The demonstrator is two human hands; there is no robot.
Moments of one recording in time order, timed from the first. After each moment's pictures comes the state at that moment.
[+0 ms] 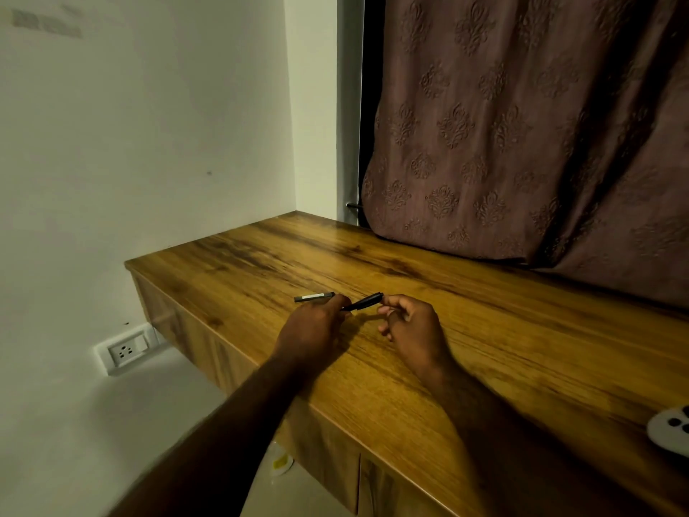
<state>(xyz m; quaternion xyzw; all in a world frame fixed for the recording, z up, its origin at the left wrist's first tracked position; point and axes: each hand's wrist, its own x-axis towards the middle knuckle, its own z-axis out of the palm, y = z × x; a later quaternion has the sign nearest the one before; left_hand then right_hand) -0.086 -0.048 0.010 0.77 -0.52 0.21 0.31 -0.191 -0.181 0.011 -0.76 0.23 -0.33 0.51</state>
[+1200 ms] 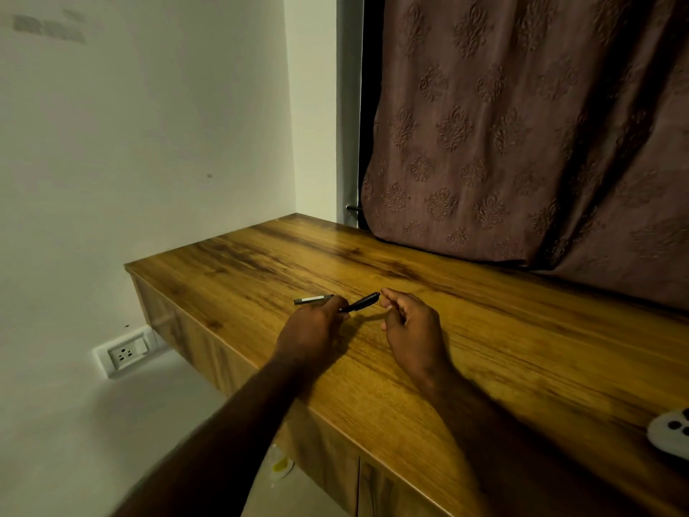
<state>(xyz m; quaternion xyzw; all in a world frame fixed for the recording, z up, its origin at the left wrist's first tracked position) -0.086 -0.048 0.011 0.77 -0.51 0.21 0.32 -0.198 -0.171 0.017 -0.80 0.20 -0.39 0.42</state>
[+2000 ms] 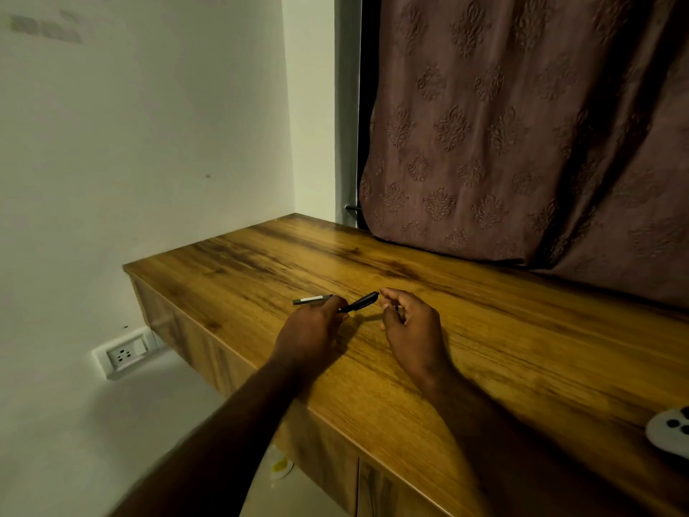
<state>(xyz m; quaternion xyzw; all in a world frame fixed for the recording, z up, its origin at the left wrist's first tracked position) -0.087 -0.048 0.011 0.77 -0.51 0.22 0.32 -0.195 -0.177 0.012 -0.78 0.18 -0.41 0.42</state>
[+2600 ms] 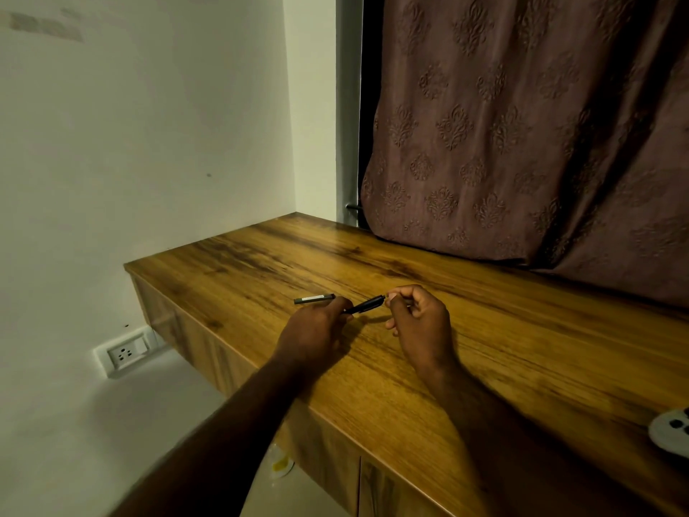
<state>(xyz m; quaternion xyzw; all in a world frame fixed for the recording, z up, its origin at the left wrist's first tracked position) -0.087 -0.048 0.010 0.76 -0.52 0.20 0.32 -0.193 -0.183 0.015 -0.72 0.20 -0.43 0.51</state>
